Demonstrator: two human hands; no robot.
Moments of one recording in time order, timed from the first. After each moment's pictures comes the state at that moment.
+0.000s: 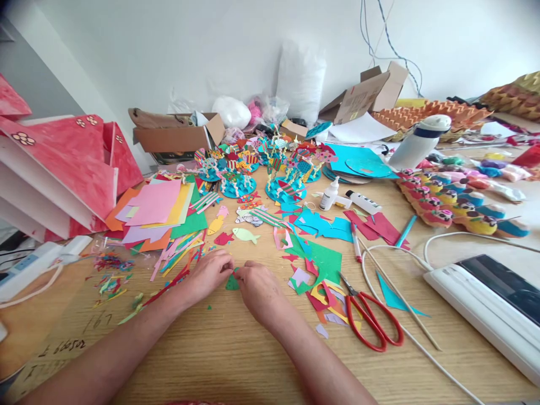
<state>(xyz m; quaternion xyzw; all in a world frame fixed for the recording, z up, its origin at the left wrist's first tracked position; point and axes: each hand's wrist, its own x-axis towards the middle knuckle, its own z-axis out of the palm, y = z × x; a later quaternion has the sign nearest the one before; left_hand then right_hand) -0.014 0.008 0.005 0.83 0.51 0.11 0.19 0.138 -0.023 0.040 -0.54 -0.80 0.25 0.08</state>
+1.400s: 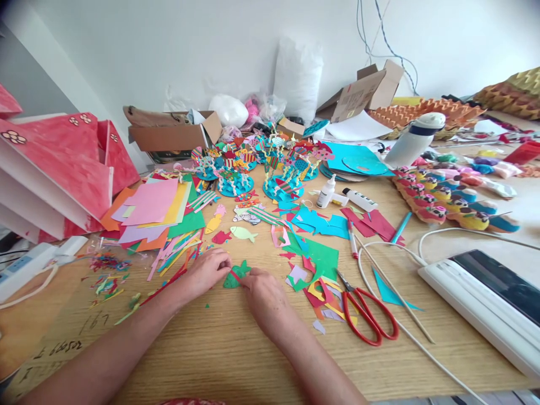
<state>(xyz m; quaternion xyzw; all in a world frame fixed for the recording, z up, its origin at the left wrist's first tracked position) -0.015 0.012 0.004 0.83 0.51 0.10 0.19 0.151 -0.035 0.031 -0.56 -0.79 0.26 0.03</state>
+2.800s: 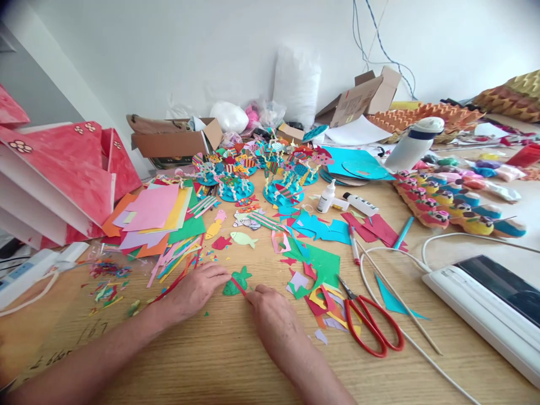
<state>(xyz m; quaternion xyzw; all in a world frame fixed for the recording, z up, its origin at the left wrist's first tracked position) -0.039 -0.007 0.007 0.92 0.36 0.08 0.10 0.160 -0.051 0.034 -0.56 -0.79 0.25 0.03</state>
